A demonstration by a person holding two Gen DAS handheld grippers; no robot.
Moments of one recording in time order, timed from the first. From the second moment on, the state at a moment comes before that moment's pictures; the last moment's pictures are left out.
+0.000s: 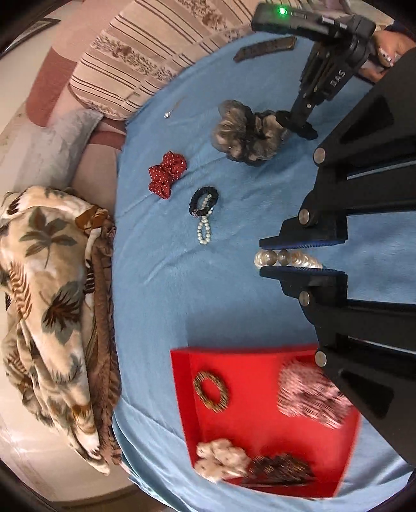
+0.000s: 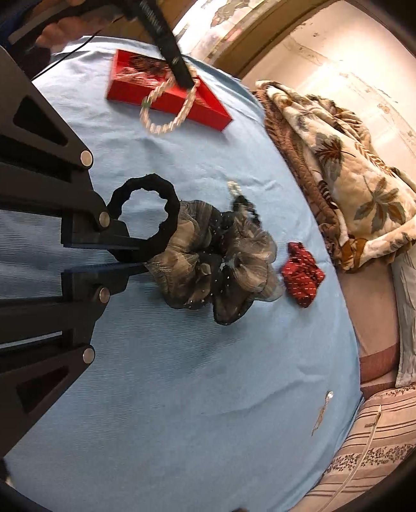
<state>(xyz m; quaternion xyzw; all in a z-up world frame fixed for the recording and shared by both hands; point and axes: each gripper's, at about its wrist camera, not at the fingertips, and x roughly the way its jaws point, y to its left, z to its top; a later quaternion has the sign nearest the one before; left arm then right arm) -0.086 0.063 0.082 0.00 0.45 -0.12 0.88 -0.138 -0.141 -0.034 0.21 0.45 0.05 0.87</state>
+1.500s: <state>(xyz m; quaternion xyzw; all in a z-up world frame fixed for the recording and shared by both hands) -0.062 0.292 0.076 -0.13 0.43 -0.02 0.89 -0.090 0.067 0.049 0.08 0.44 0.22 0.87</state>
